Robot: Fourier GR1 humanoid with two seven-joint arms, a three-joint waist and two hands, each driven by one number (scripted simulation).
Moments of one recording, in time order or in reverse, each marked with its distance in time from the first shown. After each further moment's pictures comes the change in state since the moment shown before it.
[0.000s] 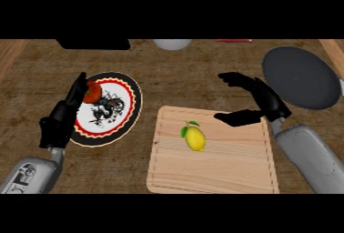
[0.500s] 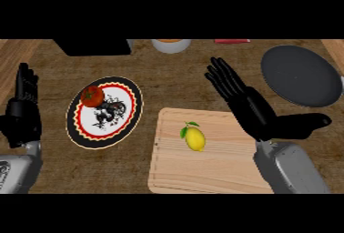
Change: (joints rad) left arm 0.001 0.004 0.204 0.042 -0.008 0.218 -0.132; right arm 0.127 0.226 -0.100 -0.260 -0.391 0.135 -0.219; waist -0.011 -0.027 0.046
